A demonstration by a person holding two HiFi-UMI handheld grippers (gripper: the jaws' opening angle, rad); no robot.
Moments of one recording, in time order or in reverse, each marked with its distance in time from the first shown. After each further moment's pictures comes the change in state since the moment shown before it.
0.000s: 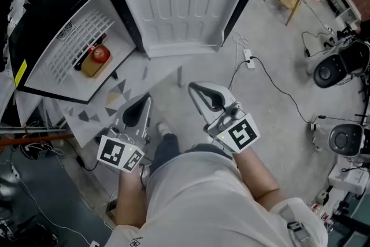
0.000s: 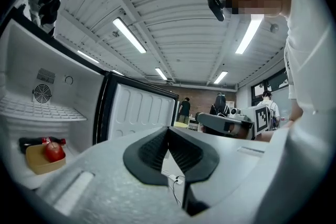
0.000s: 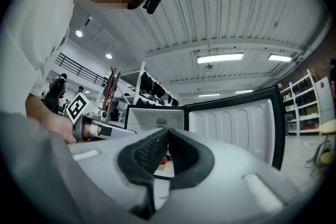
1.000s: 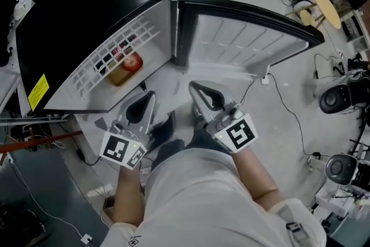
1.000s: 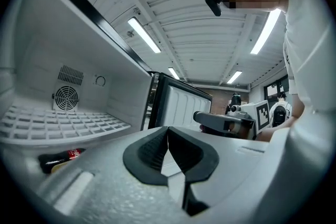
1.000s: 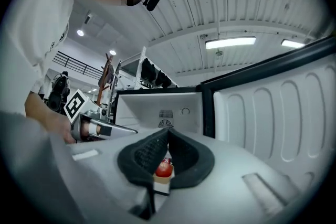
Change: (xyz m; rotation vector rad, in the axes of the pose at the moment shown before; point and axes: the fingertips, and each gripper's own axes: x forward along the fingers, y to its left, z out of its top) left arm -0.003 0.194 0.003 -0.029 0.014 0.101; right arm 0.203 0.009 -0.051 0.012 0.067 0.090
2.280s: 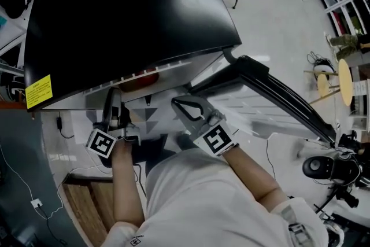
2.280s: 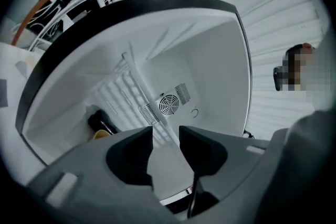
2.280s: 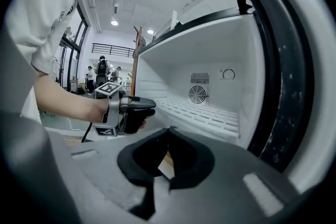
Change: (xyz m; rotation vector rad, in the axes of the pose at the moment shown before) left arm -0.067 0.186 -0.054 -0.750 -0.578 0.583; right arm 0.114 0.012 -0.094 -0.193 0.330 0.563
